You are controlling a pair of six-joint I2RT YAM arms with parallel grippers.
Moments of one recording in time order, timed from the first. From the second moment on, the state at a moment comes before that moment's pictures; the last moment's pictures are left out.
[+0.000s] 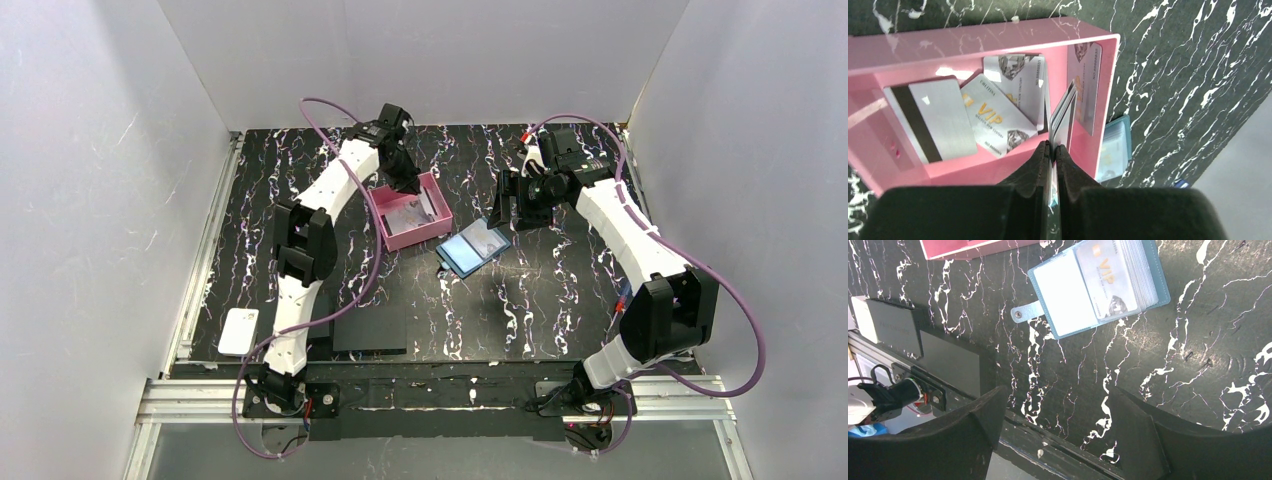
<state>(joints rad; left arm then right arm) -0.43 2.30 2.17 -0.96 0.12 -0.83 0.31 1.54 1.42 -0.92 -0.39 0.26</state>
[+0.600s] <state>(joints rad) -0.32 2.27 2.14 -1.09 0.31 -0.90 0.36 1.61 1.45 -0.70 -0.46 0.39</state>
